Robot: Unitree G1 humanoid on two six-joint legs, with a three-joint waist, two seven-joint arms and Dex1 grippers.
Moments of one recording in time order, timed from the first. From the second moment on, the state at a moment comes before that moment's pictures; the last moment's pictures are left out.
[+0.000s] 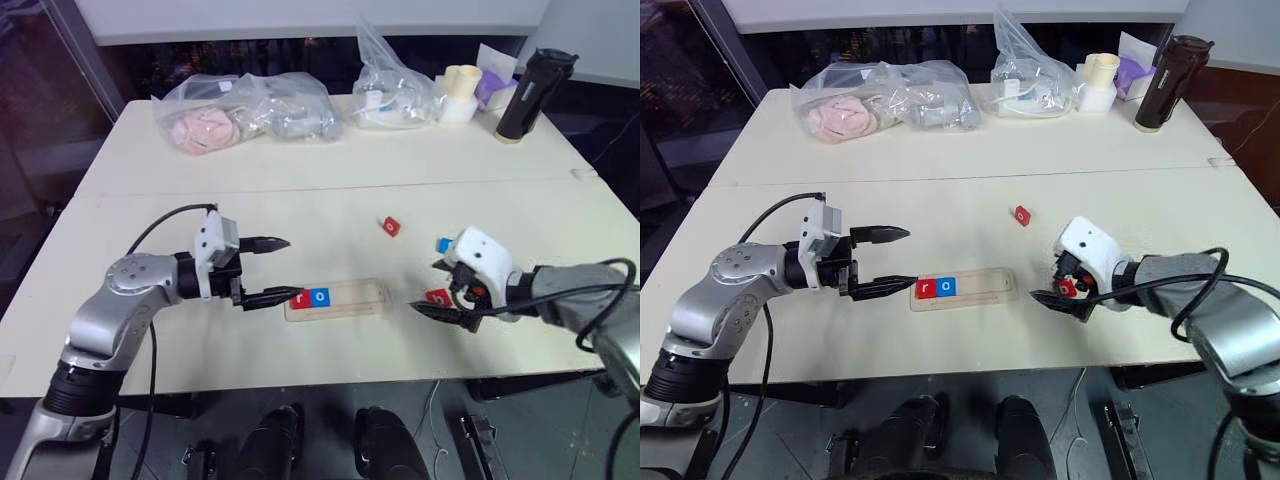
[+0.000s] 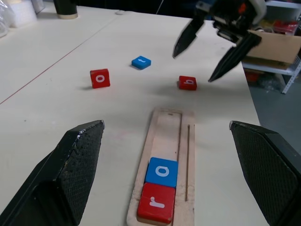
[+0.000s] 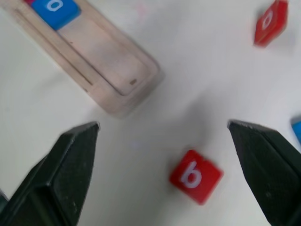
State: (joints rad) left arm -0.35 0.67 -0.02 -0.24 -0.55 0.42 -1.08; right arm -0.27 -1.02 0.00 -0.49 0.40 0.86 0.88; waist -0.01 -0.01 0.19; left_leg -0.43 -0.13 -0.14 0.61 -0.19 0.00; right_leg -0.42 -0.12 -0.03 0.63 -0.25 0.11
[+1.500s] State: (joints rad) left arm -0.28 0.71 0.02 -0.33 -0.56 0.45 -1.04; right arm -0.59 -0.75 0.27 0.04 0.12 0.21 1.35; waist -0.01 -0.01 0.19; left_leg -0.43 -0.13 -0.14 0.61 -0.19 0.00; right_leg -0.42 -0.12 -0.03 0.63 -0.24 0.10
